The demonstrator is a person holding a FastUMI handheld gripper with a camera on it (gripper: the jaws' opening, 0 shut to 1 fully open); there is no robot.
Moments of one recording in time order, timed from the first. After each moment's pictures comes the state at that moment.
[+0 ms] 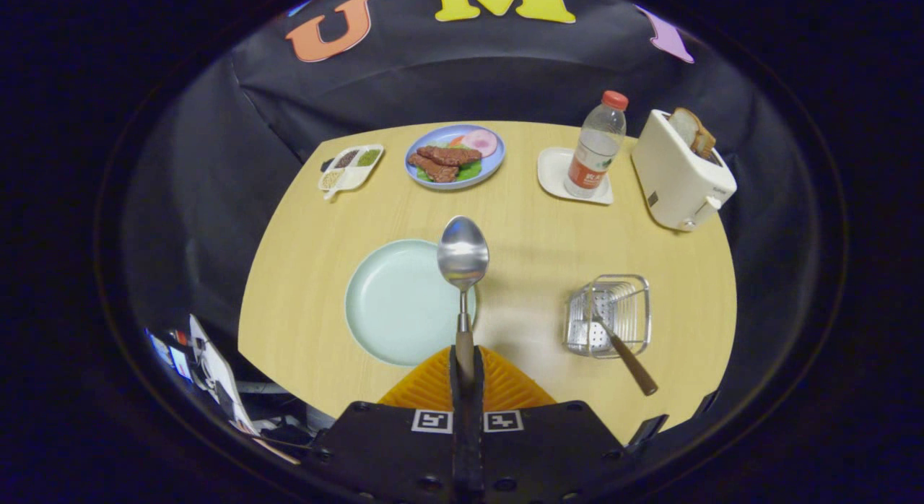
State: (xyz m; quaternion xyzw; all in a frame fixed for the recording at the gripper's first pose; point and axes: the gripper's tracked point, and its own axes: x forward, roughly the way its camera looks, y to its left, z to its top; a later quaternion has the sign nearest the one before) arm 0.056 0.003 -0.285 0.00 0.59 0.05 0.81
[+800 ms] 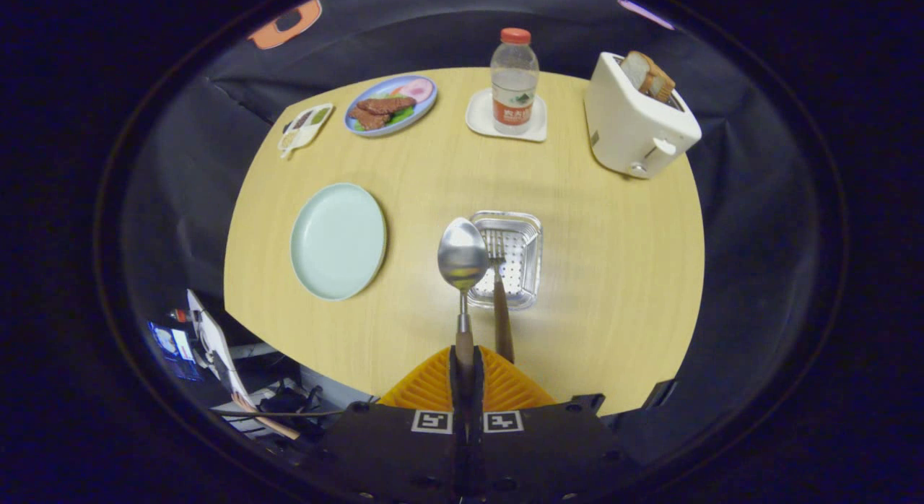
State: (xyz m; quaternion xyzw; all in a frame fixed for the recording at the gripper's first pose) arm 0.021 -0.124 -0.278 -0.01 0.71 0.02 0.71
